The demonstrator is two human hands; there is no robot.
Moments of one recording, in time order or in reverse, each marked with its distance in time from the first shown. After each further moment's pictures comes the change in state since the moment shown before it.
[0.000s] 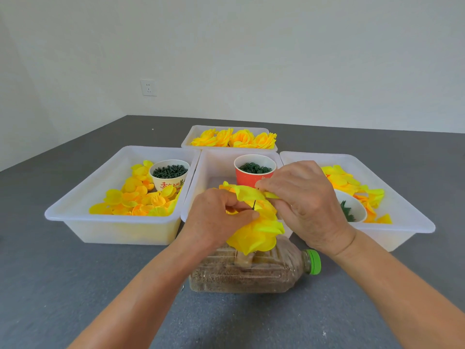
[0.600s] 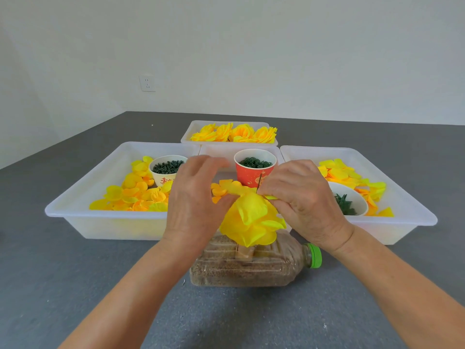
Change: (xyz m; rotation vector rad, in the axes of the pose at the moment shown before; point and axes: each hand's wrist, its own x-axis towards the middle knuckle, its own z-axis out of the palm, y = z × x) left_hand -0.004 -0.001 -0.015 0.334 0.390 0.366; right_hand -0.006 0.000 0.002 0.092 -0.056 0.004
